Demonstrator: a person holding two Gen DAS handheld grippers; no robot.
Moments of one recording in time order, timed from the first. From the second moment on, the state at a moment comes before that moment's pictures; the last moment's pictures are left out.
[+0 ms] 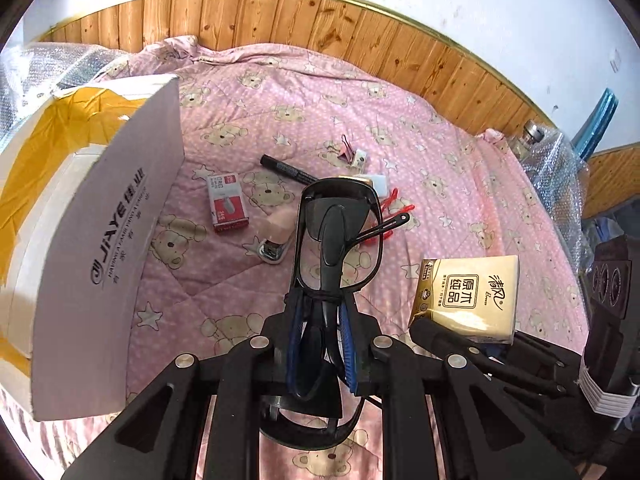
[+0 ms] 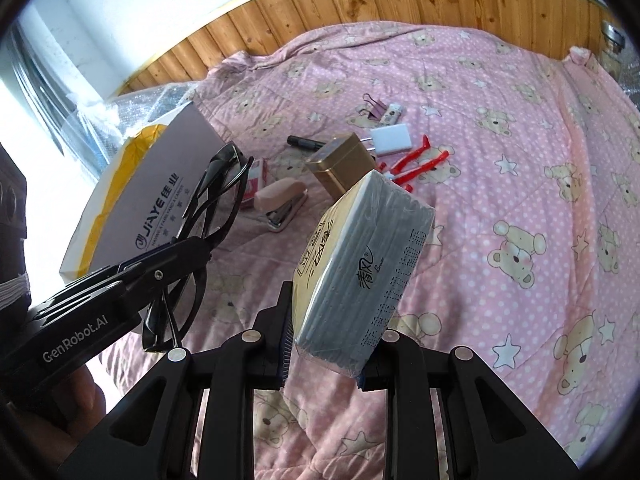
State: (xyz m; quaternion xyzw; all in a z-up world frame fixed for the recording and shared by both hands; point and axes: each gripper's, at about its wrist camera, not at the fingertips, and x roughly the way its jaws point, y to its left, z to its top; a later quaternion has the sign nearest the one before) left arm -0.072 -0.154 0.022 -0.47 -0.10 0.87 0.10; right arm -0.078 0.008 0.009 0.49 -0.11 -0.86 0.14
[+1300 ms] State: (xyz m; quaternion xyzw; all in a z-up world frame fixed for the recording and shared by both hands) left arm -0.033 -0.361 0.081 -0.37 -0.26 0.89 0.03; right arm -0.122 -0.209 0.102 0.43 0.03 -0.87 0.25
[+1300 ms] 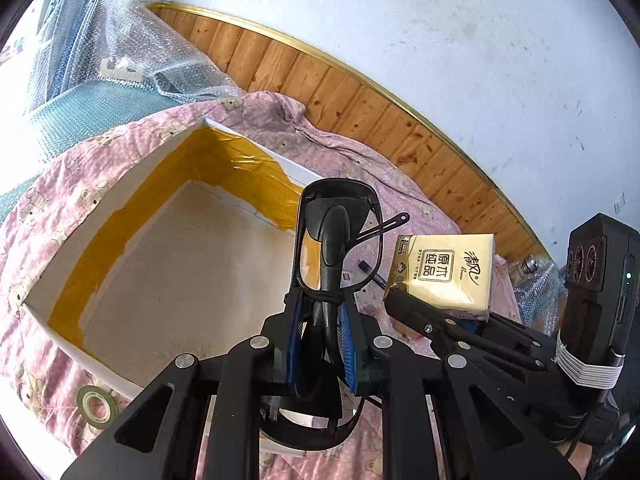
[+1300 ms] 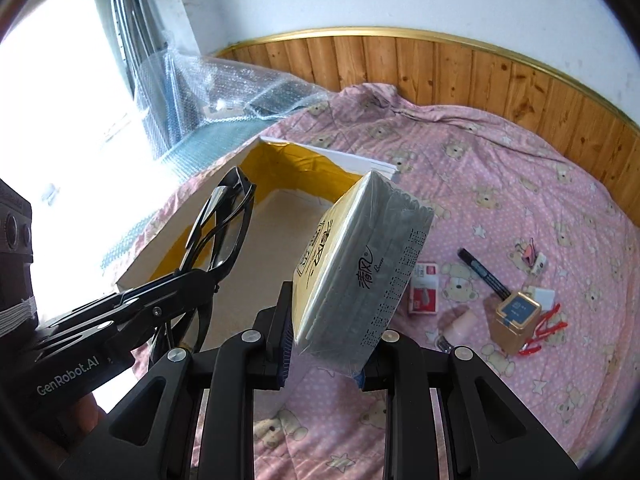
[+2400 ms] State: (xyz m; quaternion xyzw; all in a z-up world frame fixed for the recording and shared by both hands) left arm -0.026 -0.455 0.030 -0.40 -0.31 0.86 -0.06; right arm -0.131 -0.248 0.067 0.48 0.02 -0.83 0.27
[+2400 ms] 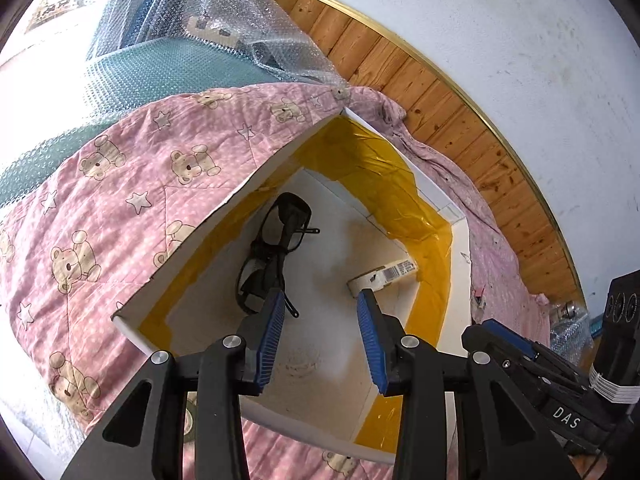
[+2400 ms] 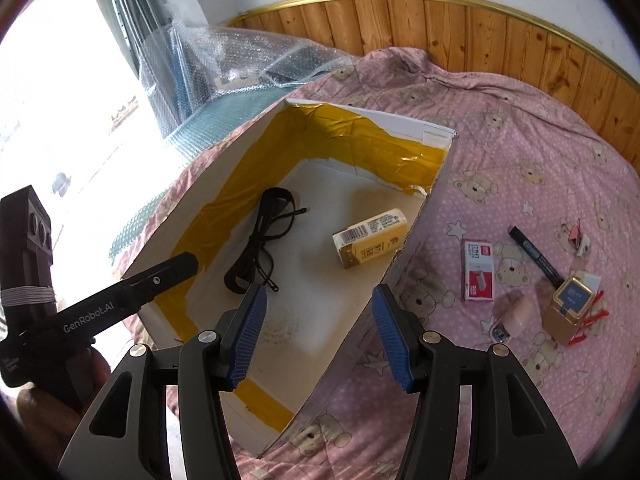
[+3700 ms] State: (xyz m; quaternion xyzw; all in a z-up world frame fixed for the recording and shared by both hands) left arm -0.005 -0.345 0.053 -0.43 -0.21 0.88 -0.02; right arm -0.067 -0.161 0.062 0.47 -0.07 -0.84 0.28
